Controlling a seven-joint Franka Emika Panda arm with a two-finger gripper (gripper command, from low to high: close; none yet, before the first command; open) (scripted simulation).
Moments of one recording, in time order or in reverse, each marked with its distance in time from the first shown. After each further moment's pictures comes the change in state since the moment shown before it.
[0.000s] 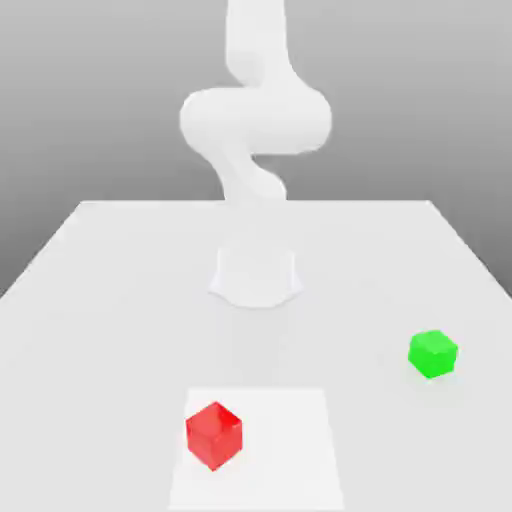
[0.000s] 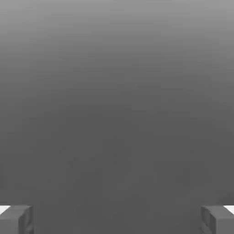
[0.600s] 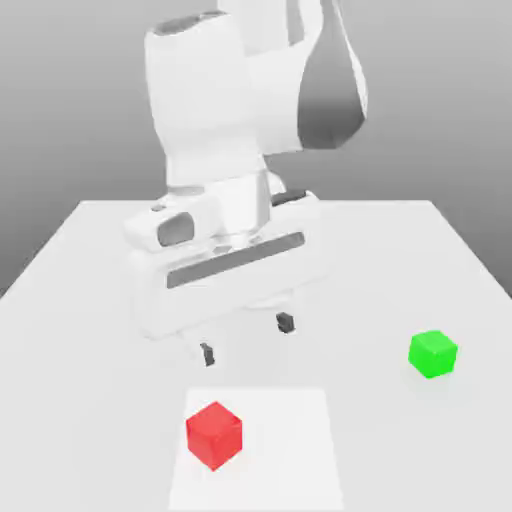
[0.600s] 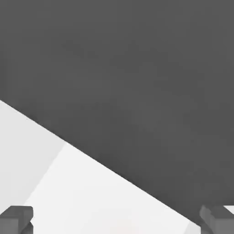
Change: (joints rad) arm 0.219 0.666 -0.268 -0.259 0.197 0.309 -0.793
